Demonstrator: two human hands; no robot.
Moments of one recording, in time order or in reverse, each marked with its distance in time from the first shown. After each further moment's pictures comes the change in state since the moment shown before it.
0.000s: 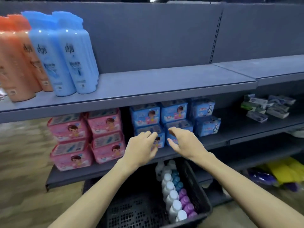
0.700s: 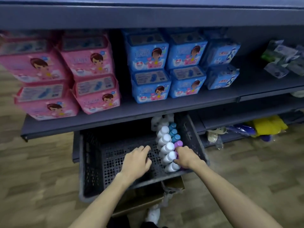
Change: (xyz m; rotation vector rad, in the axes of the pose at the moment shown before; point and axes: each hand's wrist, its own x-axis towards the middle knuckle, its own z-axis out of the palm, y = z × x) left_hand -0.169 0.022 0.148 -0.320 -0.544 -0.252; right_hand -0.134 0.032 0.179 -0.082 -0.887 0.577
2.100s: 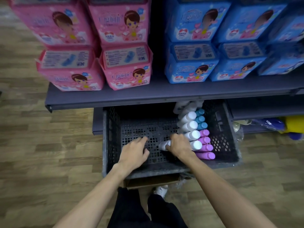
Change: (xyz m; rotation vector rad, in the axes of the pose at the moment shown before) left_hand -0.042 -0.082 0.012 -0.117 -0.072 -0.235; right_hand 0.046 -0.115 0.048 -0.071 0.050 -0.023
